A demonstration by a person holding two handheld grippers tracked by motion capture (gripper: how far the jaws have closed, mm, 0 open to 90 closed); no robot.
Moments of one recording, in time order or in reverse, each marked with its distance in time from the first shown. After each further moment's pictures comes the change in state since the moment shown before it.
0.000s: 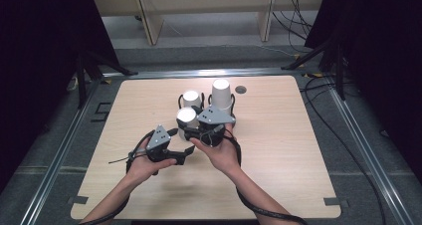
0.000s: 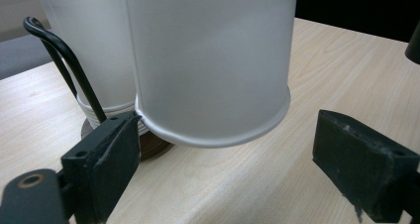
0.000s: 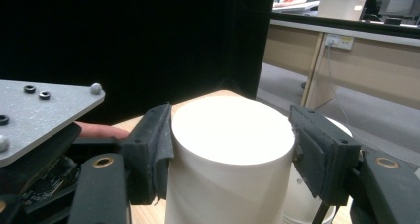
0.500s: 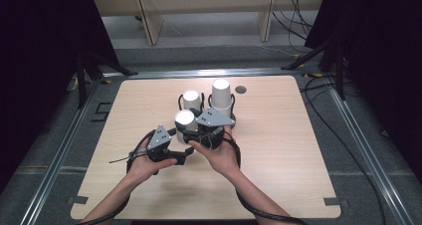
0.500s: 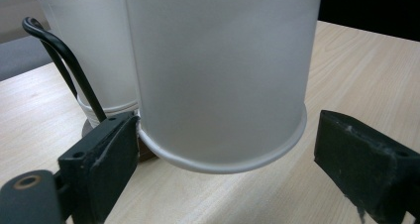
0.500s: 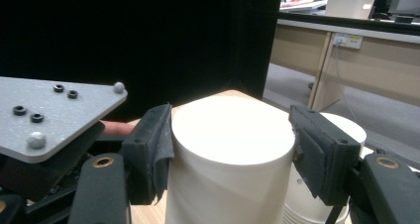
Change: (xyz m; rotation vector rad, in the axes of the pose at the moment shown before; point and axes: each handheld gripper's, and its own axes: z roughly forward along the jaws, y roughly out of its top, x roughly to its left) left arm 0.001 0.000 0.002 0.005 0.000 0.011; right arm 0.004 -0.001 -0.002 -0.008 0.019 -0.011
